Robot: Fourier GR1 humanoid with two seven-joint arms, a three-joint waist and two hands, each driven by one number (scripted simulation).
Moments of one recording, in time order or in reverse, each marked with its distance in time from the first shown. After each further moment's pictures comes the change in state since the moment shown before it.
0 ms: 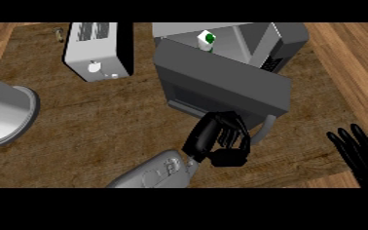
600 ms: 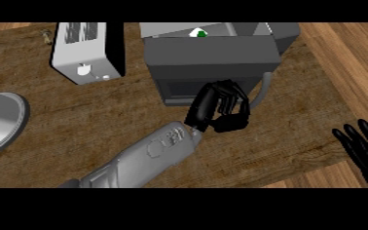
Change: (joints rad) left arm -0.193 -0.009 0.065 0.149 0.174 0.083 -0.039; right arm -0.005 -0.037 -0.007 -0.088 -0.084 -0.038 0.099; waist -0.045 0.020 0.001
